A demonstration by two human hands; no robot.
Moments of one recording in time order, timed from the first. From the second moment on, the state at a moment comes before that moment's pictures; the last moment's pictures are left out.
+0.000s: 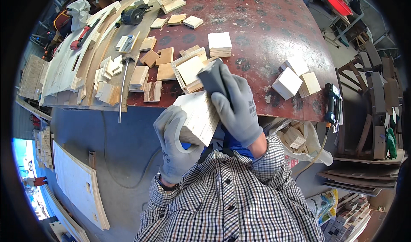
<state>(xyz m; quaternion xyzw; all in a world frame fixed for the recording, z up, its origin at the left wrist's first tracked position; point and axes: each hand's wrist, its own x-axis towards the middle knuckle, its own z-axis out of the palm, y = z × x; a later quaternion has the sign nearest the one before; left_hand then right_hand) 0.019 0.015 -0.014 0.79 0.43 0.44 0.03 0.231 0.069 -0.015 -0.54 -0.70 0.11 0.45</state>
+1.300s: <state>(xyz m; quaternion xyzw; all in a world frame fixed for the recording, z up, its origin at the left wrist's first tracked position) 0.010 0.017 -0.003 0.73 0.40 0.47 0.31 0.254 -0.008 -0.014 -0.32 -0.55 0.56 0.53</state>
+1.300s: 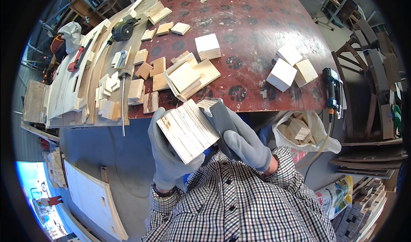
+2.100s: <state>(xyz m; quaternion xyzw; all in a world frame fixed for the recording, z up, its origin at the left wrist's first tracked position) 0.033 0.025 -0.016 0.51 0.51 0.50 0.48 0.253 0.007 0.009 -0.47 -0.69 0.16 0.52</state>
